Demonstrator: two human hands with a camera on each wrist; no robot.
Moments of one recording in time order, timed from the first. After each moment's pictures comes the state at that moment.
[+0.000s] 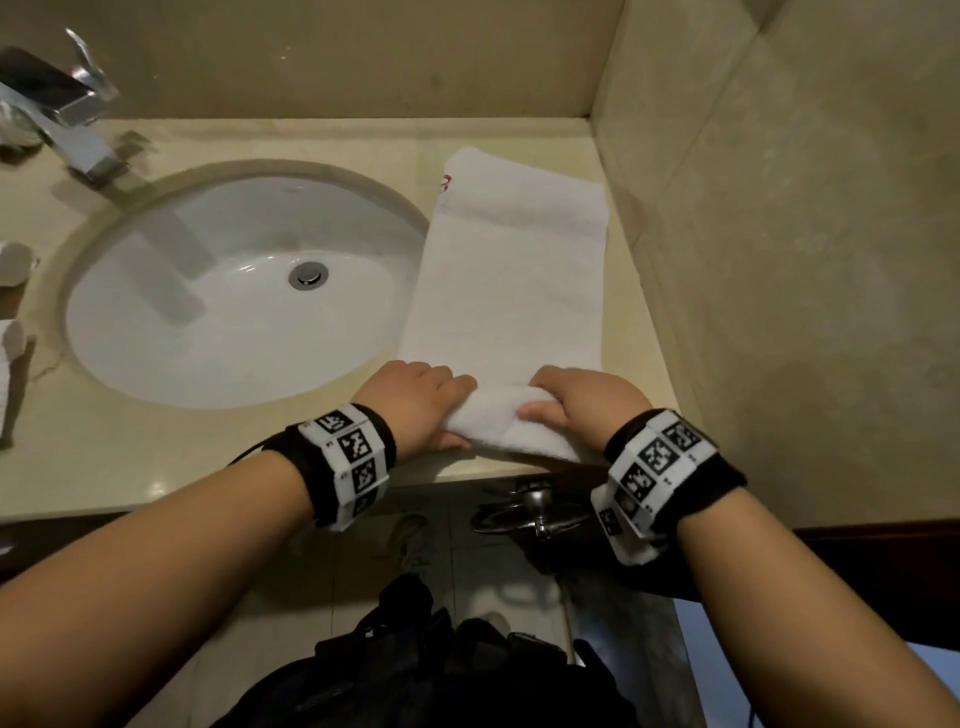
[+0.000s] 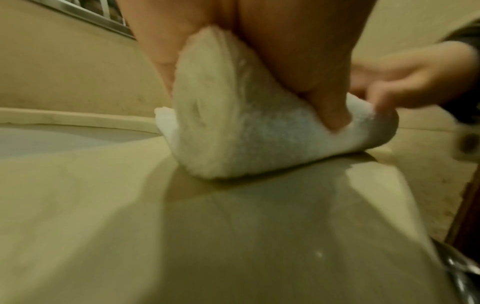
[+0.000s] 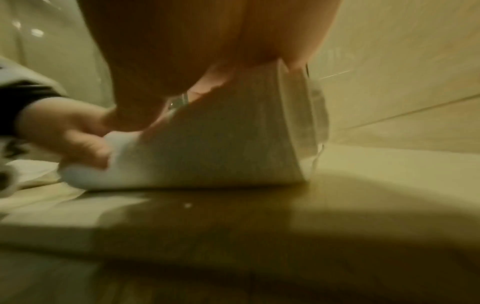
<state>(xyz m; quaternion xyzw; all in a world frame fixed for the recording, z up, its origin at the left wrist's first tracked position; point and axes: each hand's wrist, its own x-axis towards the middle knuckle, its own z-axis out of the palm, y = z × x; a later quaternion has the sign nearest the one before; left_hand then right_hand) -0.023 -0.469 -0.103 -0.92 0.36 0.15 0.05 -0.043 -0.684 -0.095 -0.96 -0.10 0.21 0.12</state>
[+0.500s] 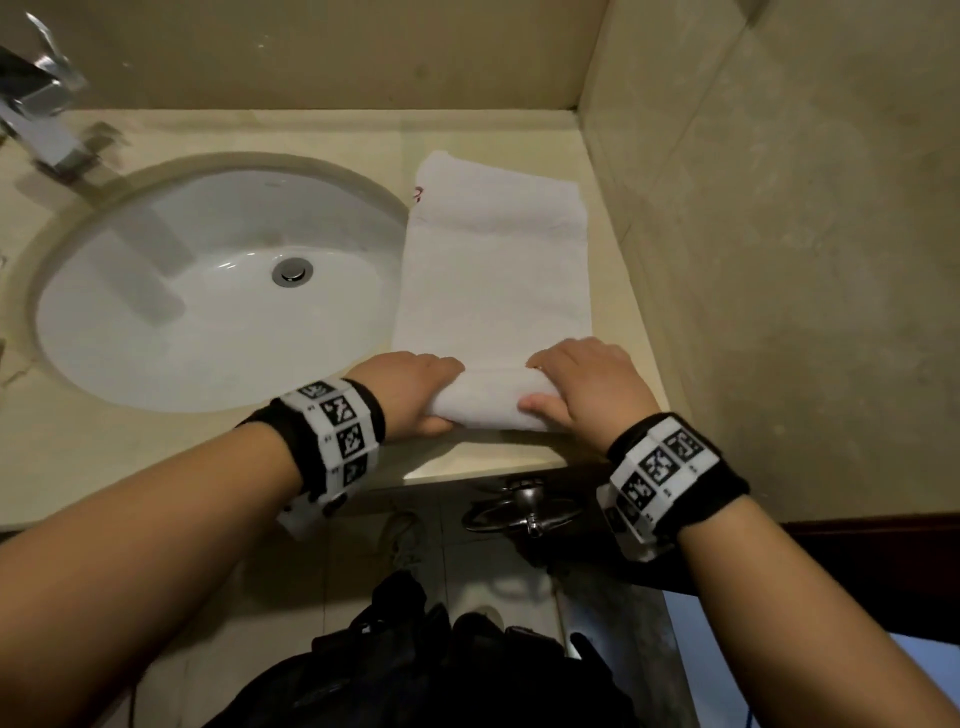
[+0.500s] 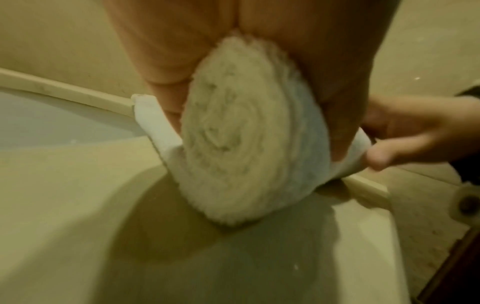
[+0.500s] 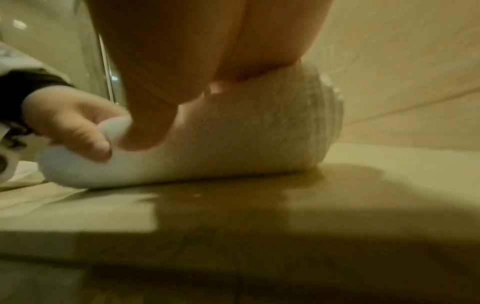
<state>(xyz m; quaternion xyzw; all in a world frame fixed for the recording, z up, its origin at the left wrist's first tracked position) -0.005 -0.470 -0.103 -0.92 0.33 0.20 -0.06 -0.050 -0.694 -0.092 -0.98 -0.14 0.09 0.08</state>
